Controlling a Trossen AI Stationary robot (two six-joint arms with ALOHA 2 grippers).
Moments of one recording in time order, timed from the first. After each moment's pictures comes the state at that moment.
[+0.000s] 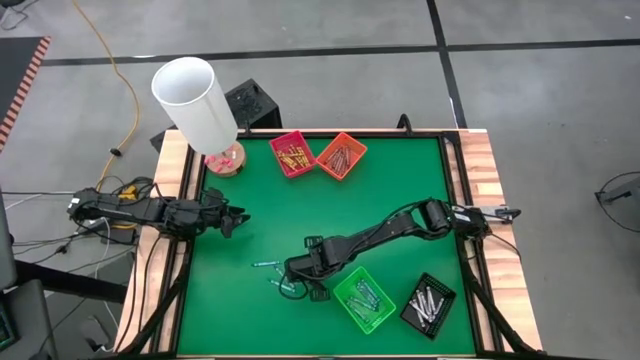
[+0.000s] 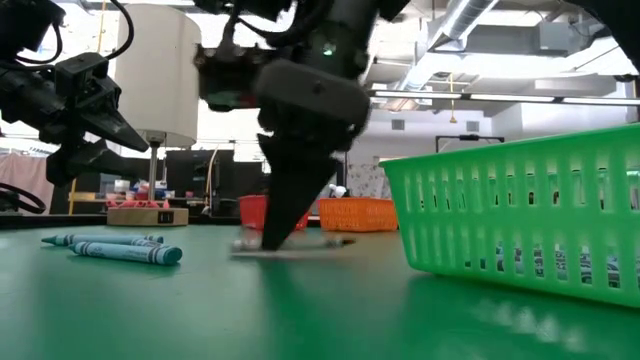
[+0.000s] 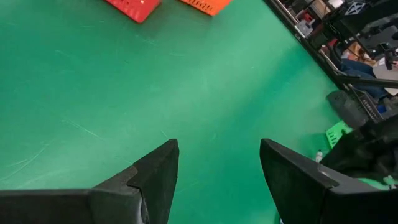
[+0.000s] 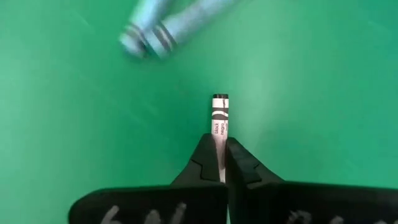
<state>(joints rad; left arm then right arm) -0.14 0.16 0.12 -0.37 -0.40 -0.88 0.28 2.26 1.88 -0.81 0.08 0.15</state>
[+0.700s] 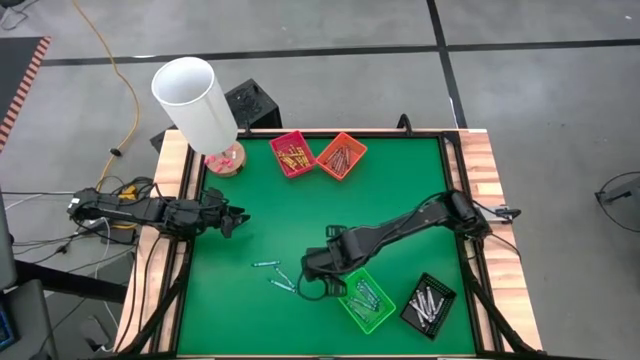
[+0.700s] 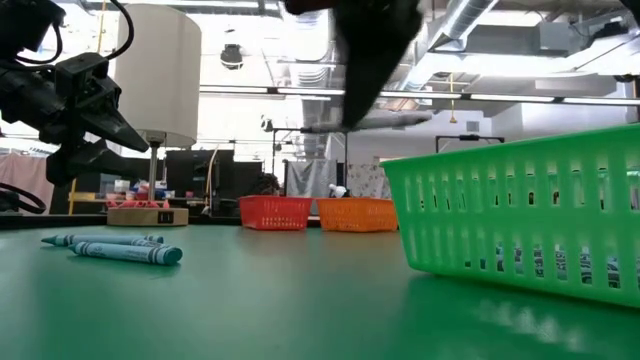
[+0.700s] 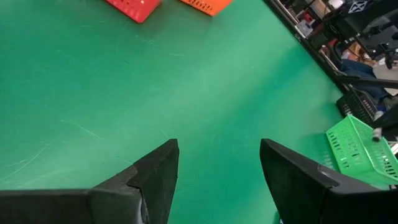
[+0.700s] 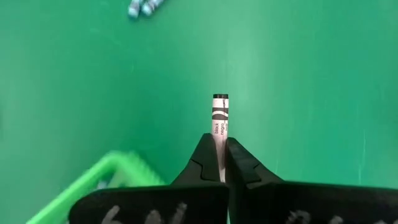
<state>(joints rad) -0.14 0.16 0.12 -0.37 -0.40 -0.88 0.34 2.05 1.89 -1.11 0.17 0.33</state>
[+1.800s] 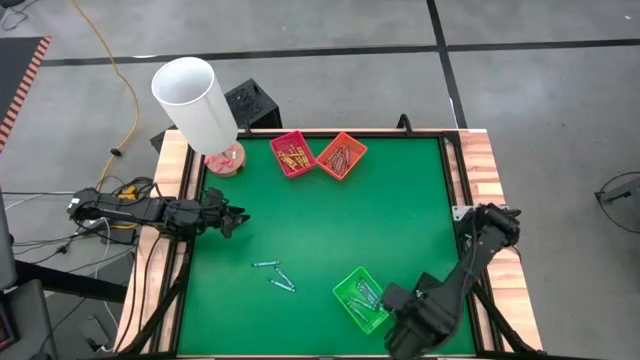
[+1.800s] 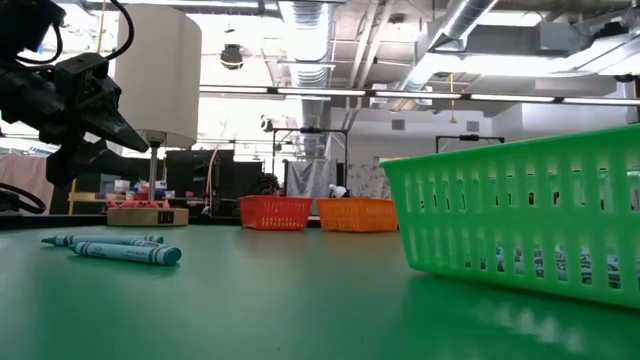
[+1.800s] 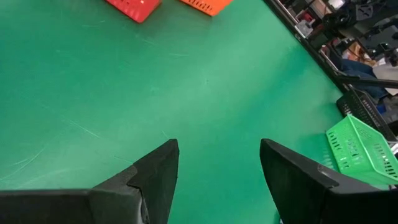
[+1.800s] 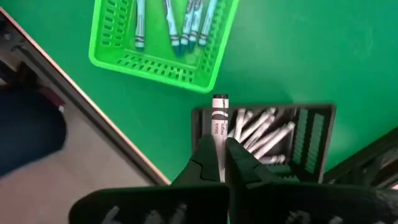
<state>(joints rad) -0.14 0.16 0.12 -0.37 -0.40 -0.88 0.84 1.91 1.88 -1.57 0.10 1.47</state>
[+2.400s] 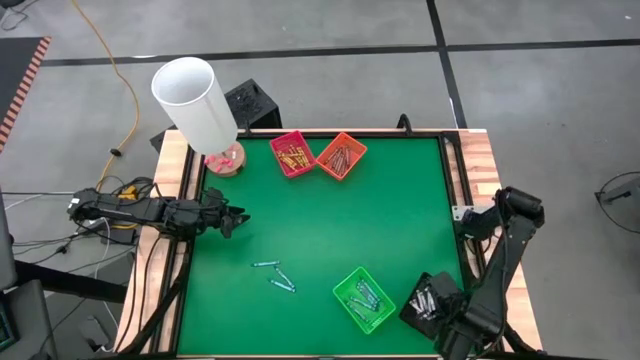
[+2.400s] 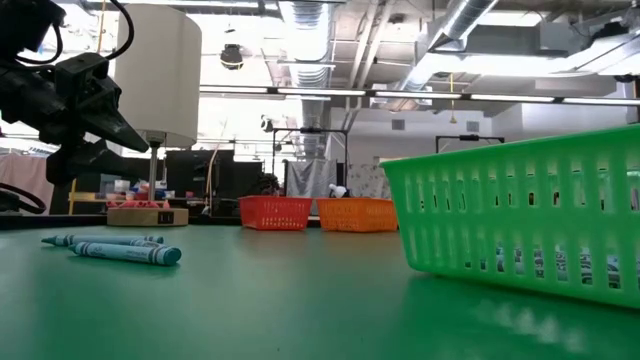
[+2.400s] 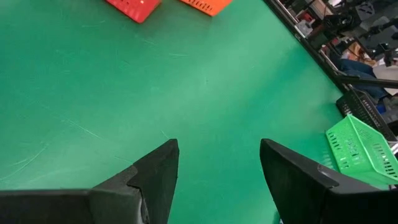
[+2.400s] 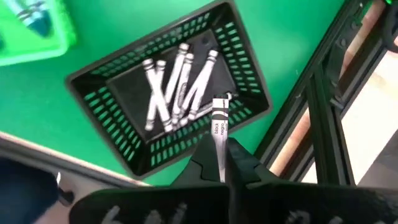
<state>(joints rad) -0.14 0.16 0.12 -0.37 -0.40 -0.88 1.05 1.69 1.52 -1.53 0.03 2.12</state>
